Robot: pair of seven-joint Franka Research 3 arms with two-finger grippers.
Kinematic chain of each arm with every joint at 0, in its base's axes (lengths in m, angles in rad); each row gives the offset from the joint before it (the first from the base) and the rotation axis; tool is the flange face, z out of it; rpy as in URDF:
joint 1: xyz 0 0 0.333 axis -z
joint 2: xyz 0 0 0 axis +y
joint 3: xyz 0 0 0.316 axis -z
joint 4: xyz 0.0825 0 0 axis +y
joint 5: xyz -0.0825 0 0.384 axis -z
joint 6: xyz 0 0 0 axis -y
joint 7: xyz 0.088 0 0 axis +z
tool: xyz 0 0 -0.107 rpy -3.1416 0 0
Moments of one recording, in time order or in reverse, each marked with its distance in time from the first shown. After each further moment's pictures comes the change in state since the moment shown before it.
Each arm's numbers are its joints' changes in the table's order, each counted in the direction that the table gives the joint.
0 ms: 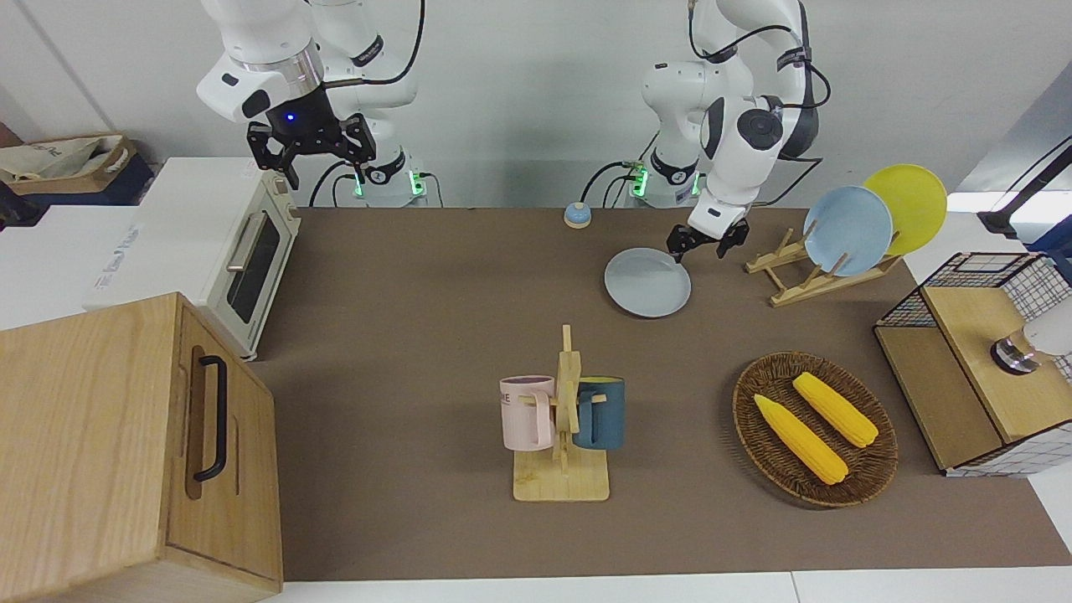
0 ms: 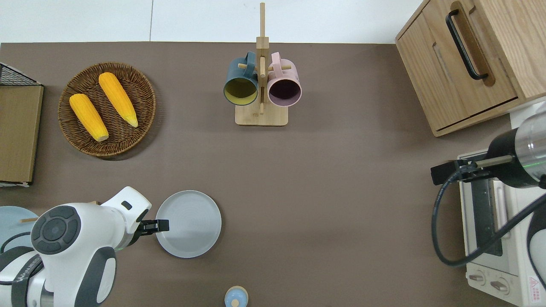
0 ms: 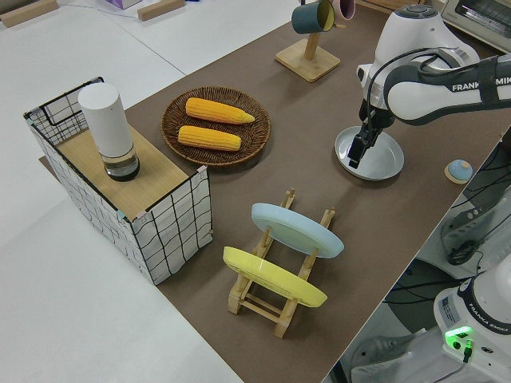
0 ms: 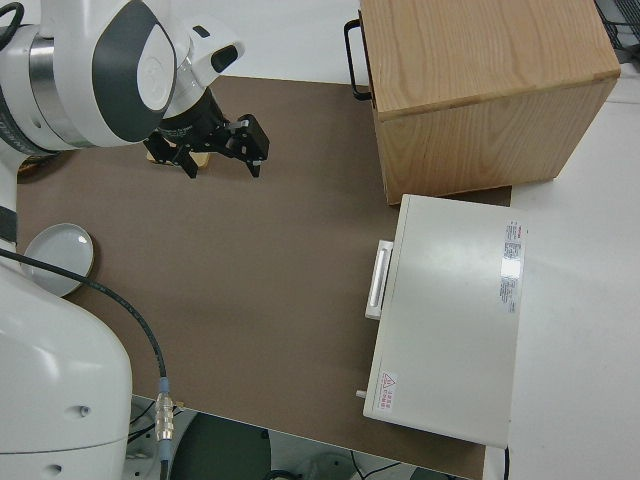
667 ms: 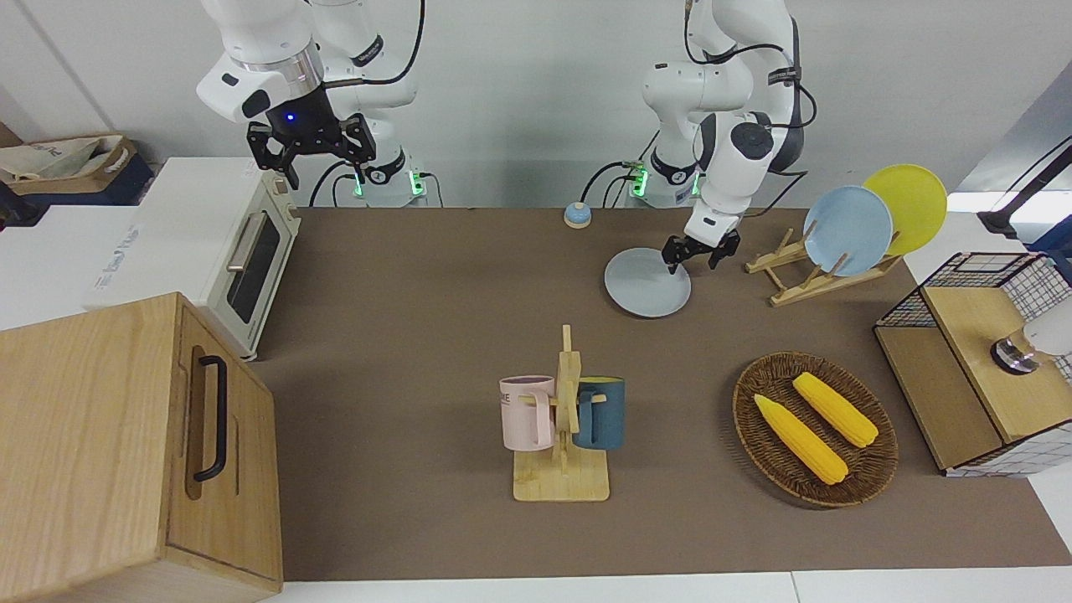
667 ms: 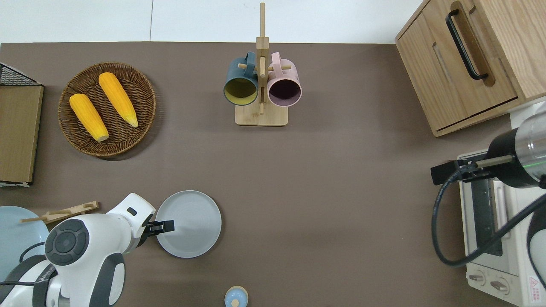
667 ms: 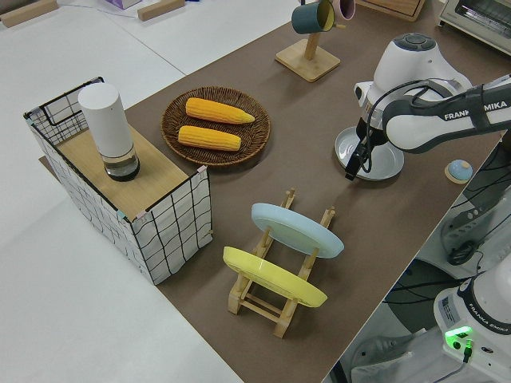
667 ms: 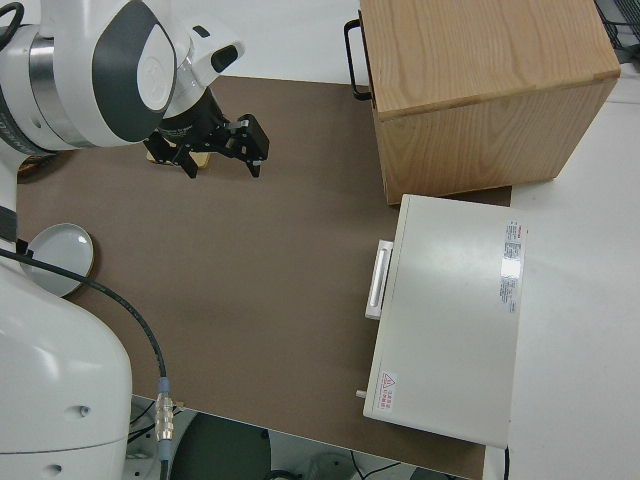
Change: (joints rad) left arm 0.000 0.034 0.000 0.104 0.038 0.196 0.003; right arm 0.000 0.000 0.000 0.000 0.000 0.000 0.000
